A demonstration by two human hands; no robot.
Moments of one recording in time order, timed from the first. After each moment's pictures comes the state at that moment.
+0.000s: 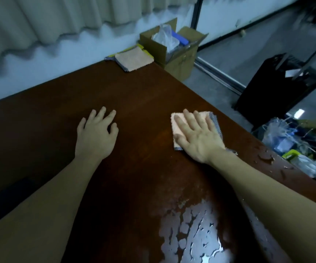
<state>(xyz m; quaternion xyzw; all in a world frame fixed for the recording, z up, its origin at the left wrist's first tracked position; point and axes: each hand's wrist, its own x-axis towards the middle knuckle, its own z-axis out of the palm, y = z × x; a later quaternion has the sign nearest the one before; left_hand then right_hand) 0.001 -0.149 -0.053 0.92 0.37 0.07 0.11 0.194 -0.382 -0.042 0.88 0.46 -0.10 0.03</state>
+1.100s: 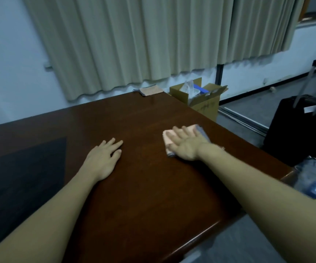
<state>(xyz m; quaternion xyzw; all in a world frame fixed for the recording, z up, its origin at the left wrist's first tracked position) -0.097 -0.340 -0.054 0.90 0.43 0.04 0.10 0.164 -0.478 -0.038 0.81 0.58 -0.10 0.06</state>
